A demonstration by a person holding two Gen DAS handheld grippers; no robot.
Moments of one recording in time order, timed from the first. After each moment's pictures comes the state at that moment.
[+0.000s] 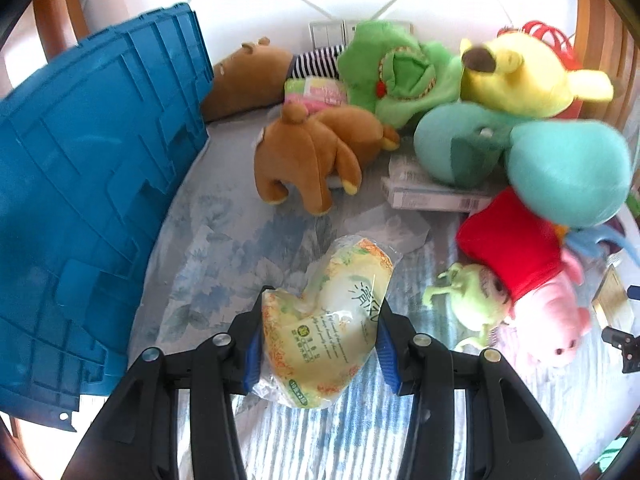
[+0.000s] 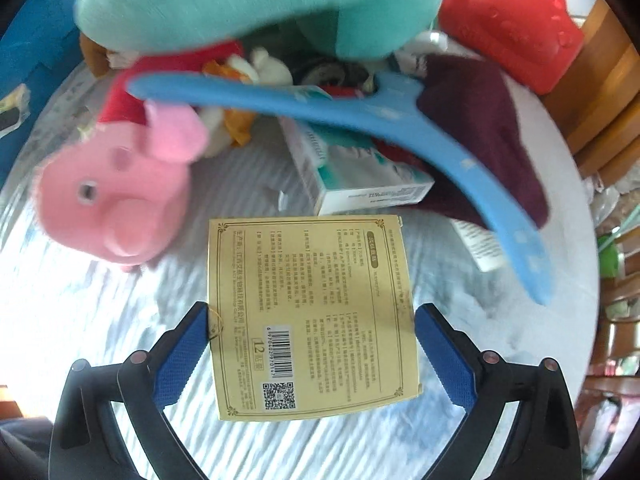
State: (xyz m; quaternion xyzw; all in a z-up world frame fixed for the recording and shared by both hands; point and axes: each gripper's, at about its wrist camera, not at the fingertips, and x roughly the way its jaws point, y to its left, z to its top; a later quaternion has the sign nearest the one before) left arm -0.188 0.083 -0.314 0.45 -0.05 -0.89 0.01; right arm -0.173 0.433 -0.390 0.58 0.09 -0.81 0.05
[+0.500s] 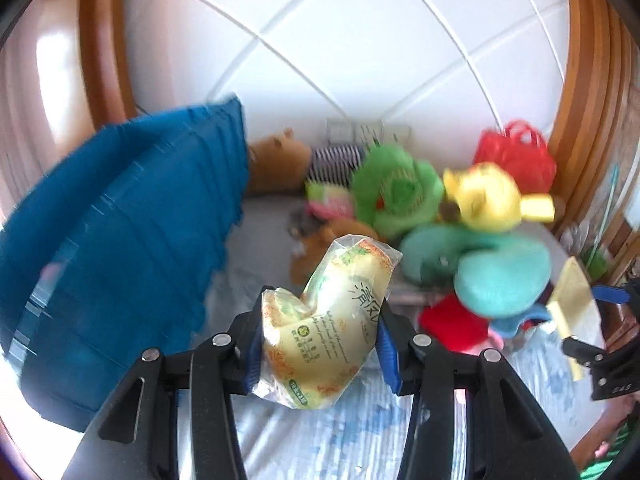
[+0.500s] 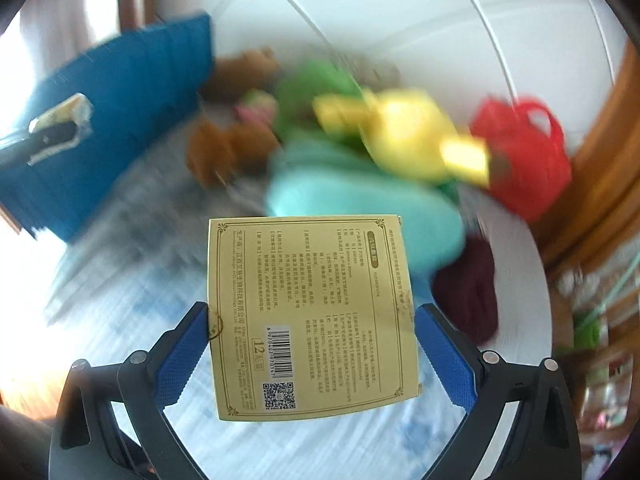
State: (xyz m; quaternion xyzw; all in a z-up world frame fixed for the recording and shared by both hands) left arm -0.144 0.015 -0.147 0.36 0.01 -0.93 -0.01; right arm -0.157 0.299 -0.204 0.45 0.12 -0.88 0.12
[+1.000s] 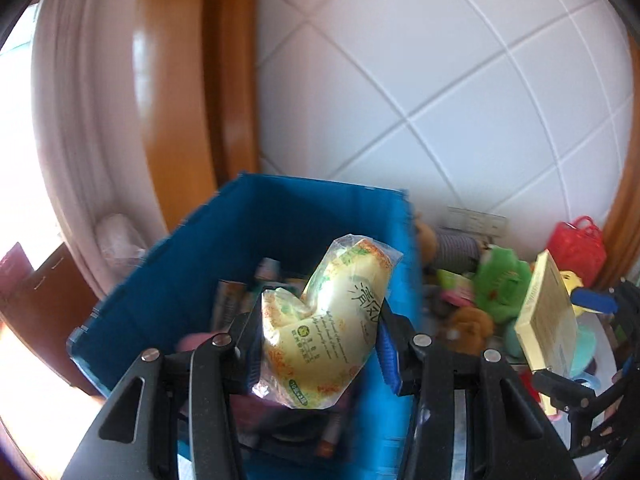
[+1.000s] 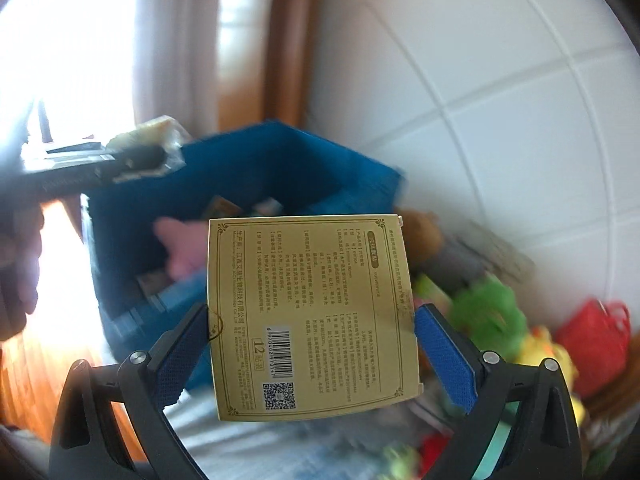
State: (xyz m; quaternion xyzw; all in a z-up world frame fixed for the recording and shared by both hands) left arm -0.143 -0.261 -0.031 0.29 0.04 -0.95 0.09; right arm -0.195 -0.032 -0.063 0.32 0.16 -0.89 0.29
